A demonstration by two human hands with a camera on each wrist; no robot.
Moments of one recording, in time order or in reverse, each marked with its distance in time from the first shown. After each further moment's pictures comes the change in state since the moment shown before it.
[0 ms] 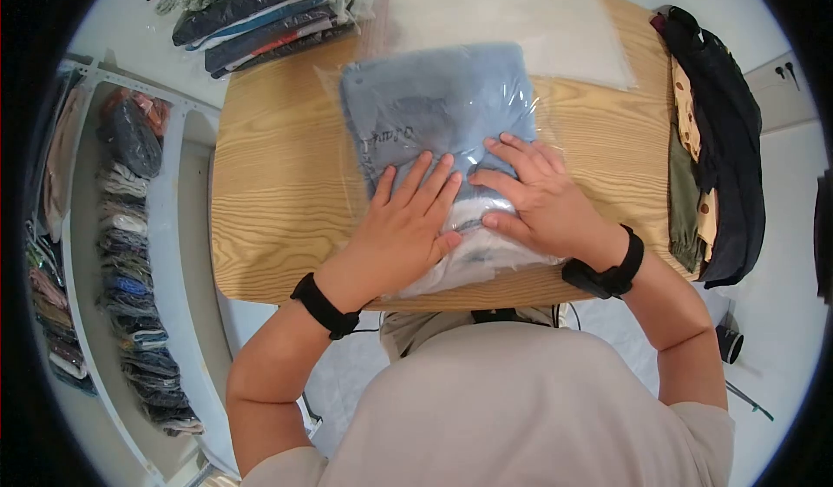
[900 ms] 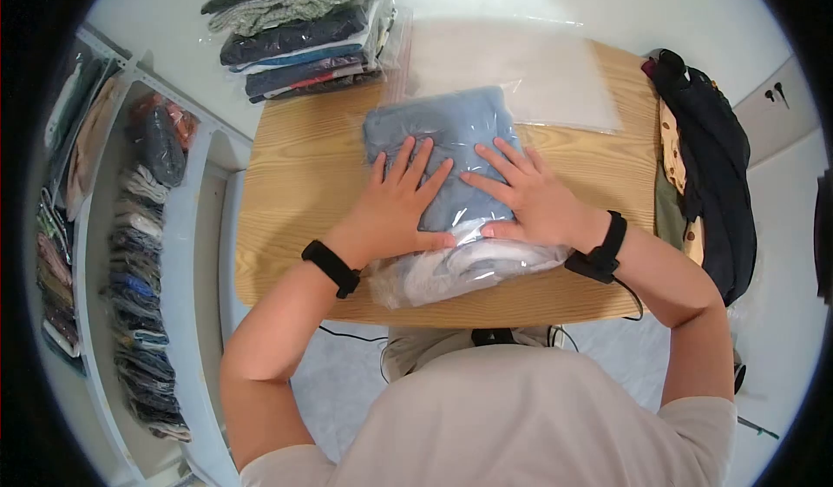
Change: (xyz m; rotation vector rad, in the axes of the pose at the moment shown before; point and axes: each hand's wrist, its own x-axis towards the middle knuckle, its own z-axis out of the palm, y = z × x) left_hand 0.019 -0.043 -0.015 0.172 0.112 -0.042; right_hand 0.029 0.023 -0.012 -0.174 -0.056 -0.149
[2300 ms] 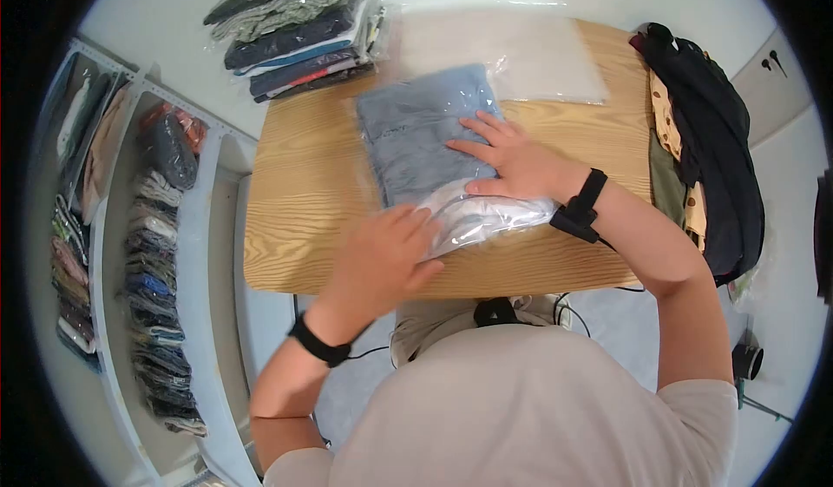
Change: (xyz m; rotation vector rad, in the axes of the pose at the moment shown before) left_hand -0.067 0.072 -0.054 -0.220 -0.022 0.044; right_hand 0.005 0.011 0.012 0.167 -0.038 0.019
